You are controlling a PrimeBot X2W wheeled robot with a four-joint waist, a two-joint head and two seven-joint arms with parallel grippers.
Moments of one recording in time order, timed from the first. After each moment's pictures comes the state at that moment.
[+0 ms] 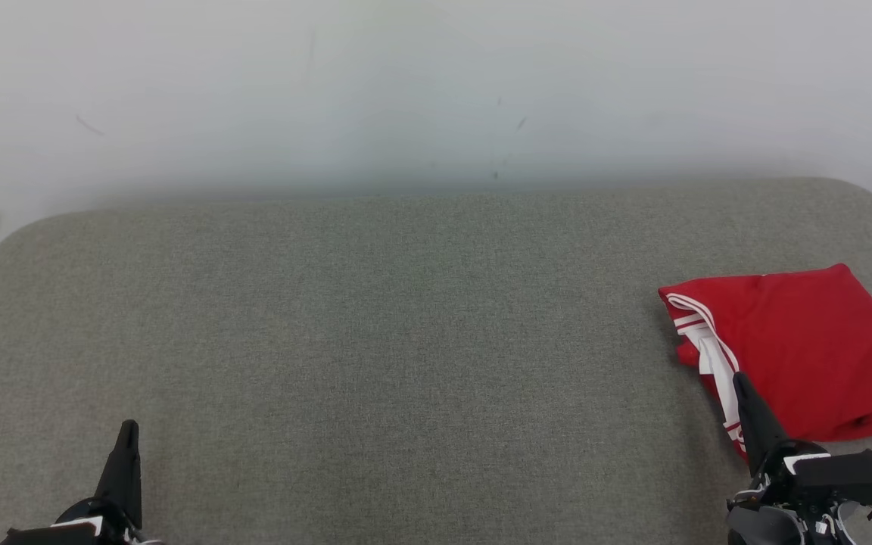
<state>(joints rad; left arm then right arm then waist) -0.09 0.04 0.09 0.30 -1.59 -0.12 0.11 -0.08 -0.04 -0.13 0.30 1.60 0.12 0.11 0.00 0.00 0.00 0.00</state>
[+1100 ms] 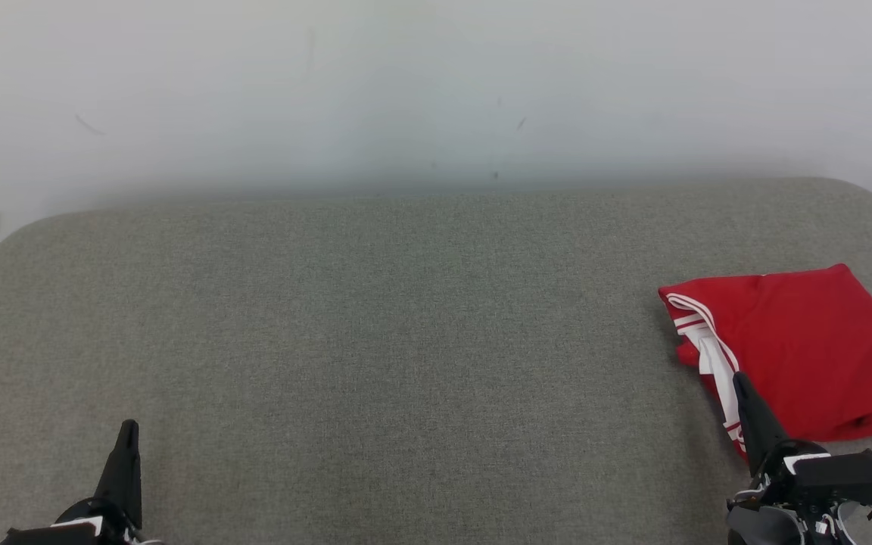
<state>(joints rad) -0.09 0.04 0.09 0.30 -1.59 -0.12 0.11 -0.08 -0.04 -0.13 0.30 1.60 0.12 0.11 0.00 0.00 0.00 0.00</state>
